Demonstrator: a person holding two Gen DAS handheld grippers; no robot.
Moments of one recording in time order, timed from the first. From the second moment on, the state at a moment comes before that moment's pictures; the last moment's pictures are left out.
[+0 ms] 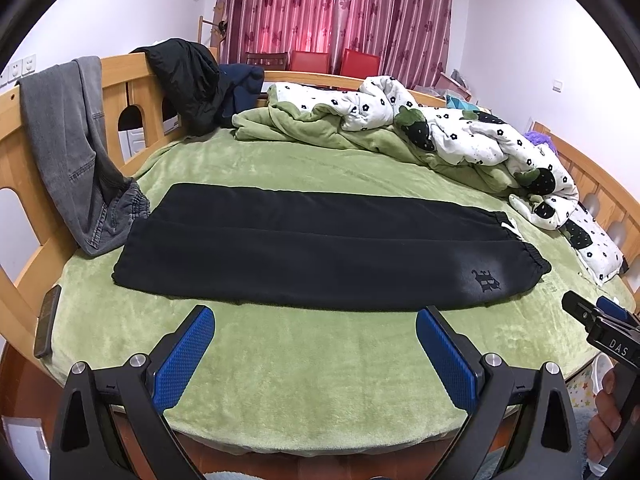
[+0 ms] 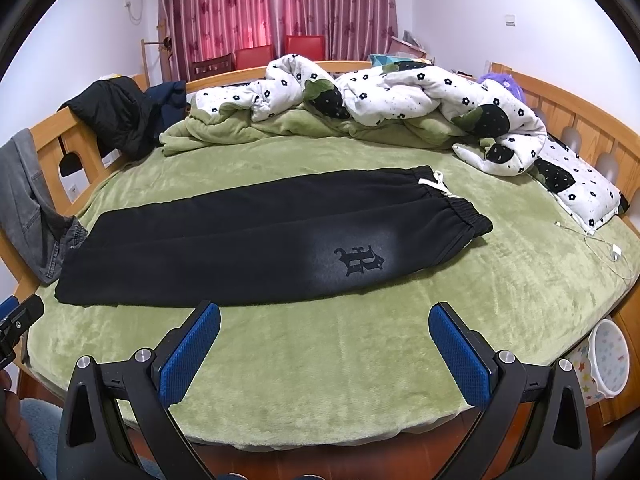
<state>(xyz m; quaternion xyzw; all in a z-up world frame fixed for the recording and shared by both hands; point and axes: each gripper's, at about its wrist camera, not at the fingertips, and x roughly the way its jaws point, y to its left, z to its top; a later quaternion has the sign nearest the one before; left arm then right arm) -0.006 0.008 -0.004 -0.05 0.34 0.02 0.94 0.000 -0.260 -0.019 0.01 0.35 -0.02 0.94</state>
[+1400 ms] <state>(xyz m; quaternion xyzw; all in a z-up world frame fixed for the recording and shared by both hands) -0.009 -0.002 -0.004 -0.05 0.33 0.02 0.94 -0.004 -0.237 -0.019 0.00 0.35 -0.02 0.94</state>
